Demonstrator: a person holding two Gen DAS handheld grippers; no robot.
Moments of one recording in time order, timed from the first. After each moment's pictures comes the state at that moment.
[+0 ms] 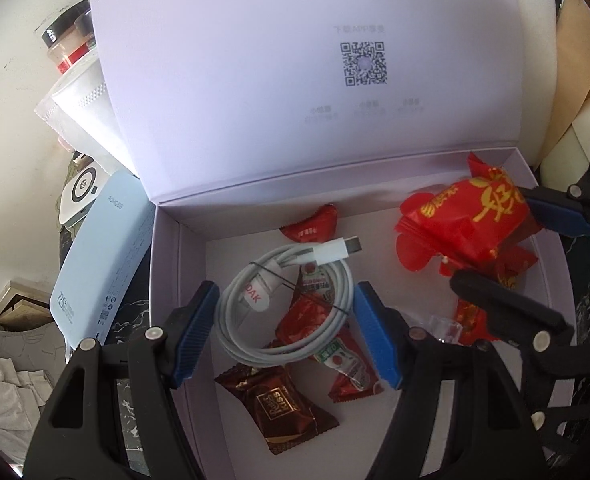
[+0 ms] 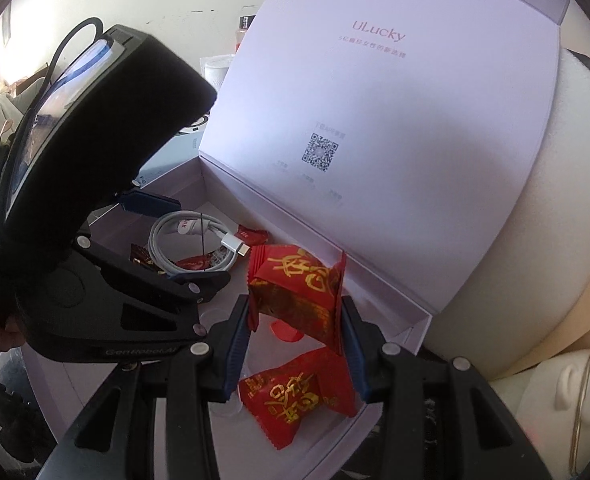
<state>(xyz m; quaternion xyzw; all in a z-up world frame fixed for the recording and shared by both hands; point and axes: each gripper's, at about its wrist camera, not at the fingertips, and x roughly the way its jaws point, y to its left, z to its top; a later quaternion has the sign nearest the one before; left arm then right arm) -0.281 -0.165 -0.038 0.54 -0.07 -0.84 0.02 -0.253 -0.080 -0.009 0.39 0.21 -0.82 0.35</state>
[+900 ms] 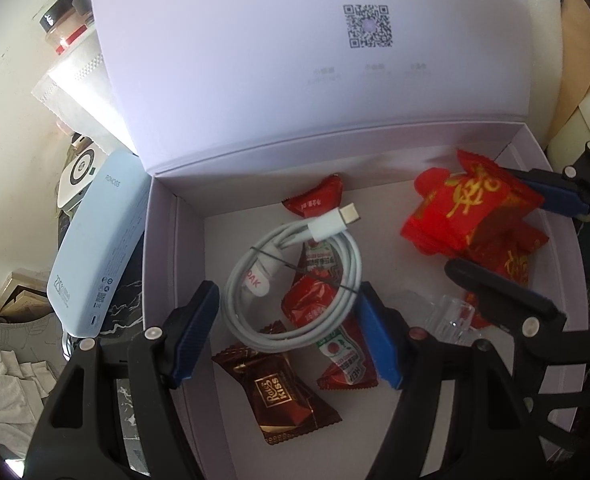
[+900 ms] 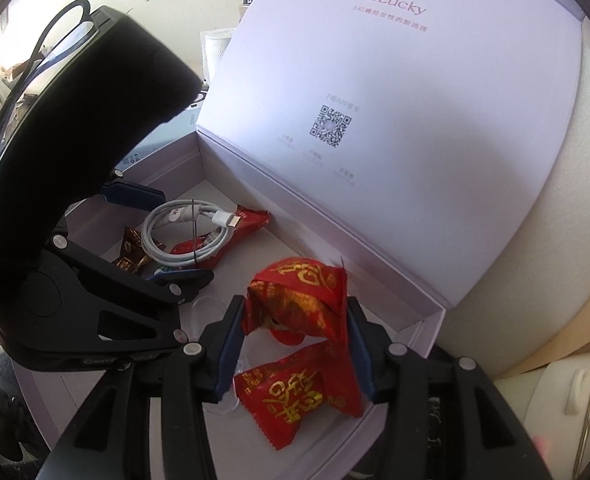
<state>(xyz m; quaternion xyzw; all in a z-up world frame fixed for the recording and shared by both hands) -0.279 -0.168 -0.047 0.56 -0.07 -0.82 0.03 -0.260 -0.091 -0.019 0.41 0.24 -0.81 0.34</state>
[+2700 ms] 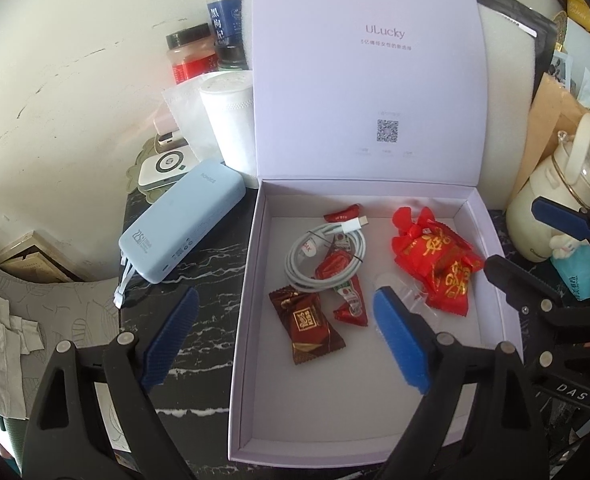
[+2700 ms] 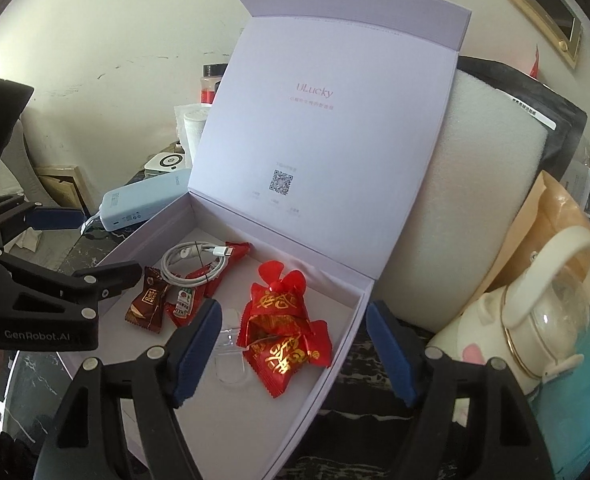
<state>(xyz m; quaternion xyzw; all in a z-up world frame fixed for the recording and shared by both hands) -0.189 -0.187 0.029 0.46 0.01 -0.88 0.08 -0.206 -0.045 0.040 0.36 0.17 -0.88 0.27</state>
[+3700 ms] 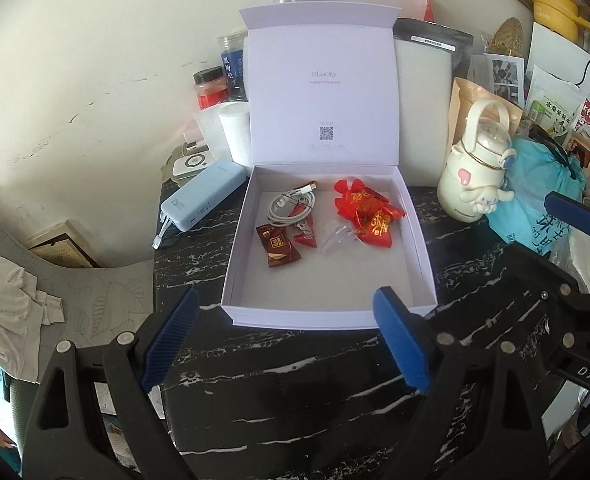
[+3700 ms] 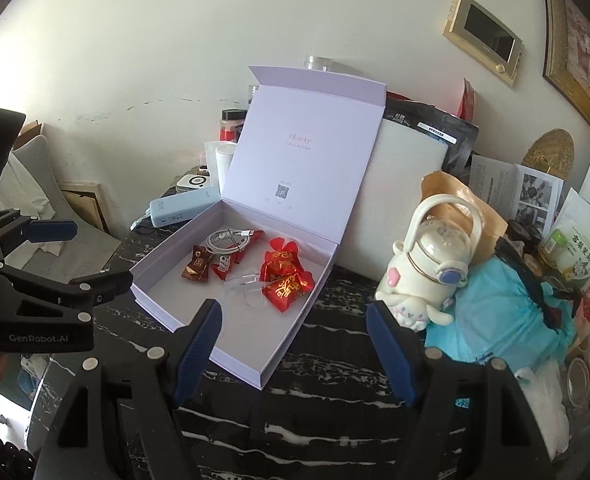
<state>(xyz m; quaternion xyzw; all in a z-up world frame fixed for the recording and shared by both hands) -0.049 -0.115 0.100 0.42 0.00 -0.90 0.10 -0.069 0.036 0.112 0.32 0.15 -0.90 0.26</state>
